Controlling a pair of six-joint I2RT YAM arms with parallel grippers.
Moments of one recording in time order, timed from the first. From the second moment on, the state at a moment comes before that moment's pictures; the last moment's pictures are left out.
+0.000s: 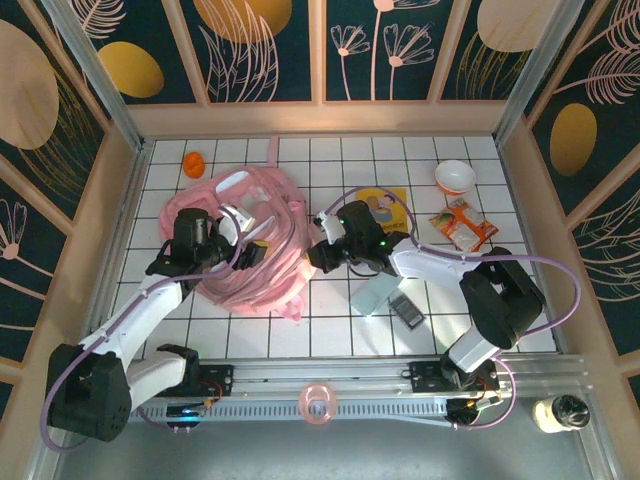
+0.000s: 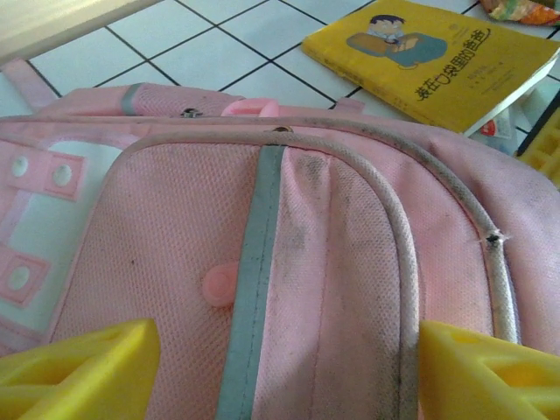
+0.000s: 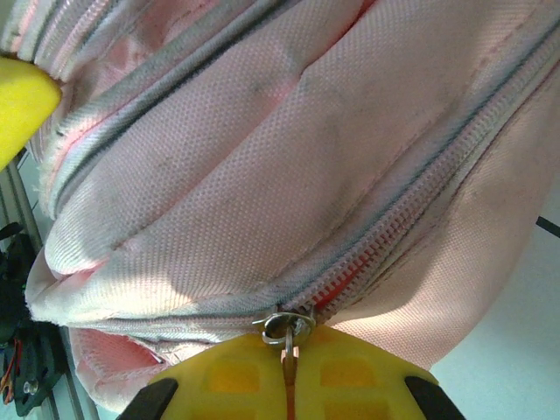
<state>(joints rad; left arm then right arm) -0.25 1.09 0.60 -0.11 0.46 0.27 0.75 1.58 0.90 -0.05 -0.45 0.31</state>
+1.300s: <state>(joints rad) -0.25 1.08 0.59 -0.01 0.38 0.11 0.73 1.61 0.91 0.06 -0.67 0.42</state>
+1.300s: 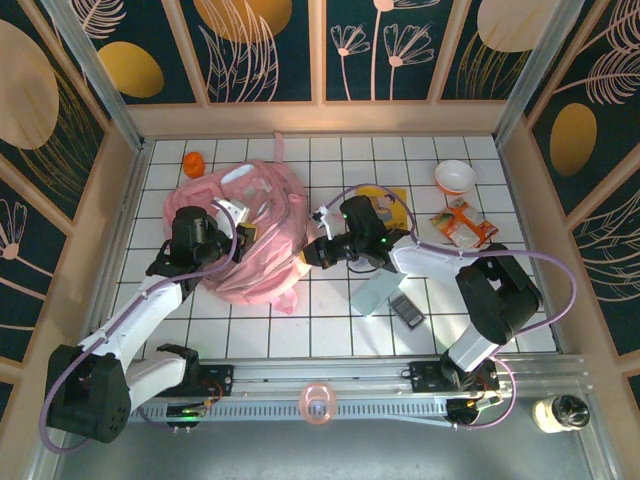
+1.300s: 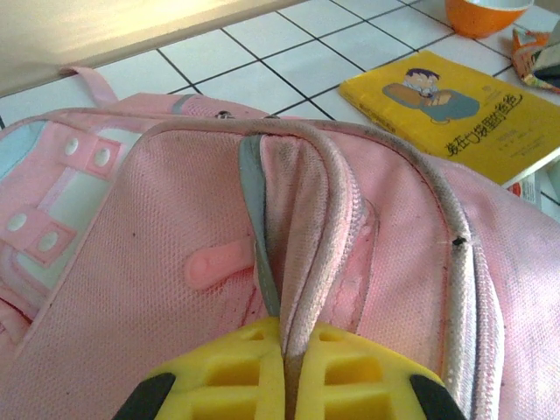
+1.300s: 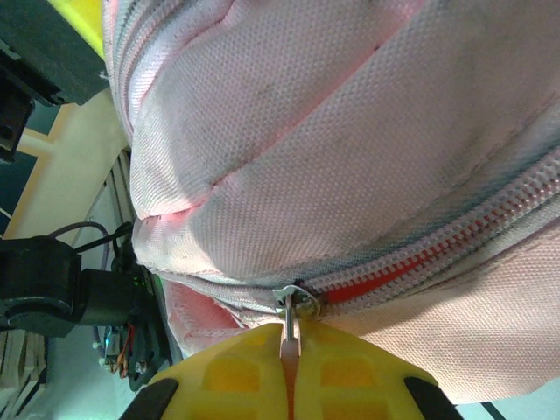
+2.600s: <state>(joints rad) -0.25 1.12 0.68 -0.03 0.65 0.24 0.78 1.52 0.74 0.45 -0.47 1.18</state>
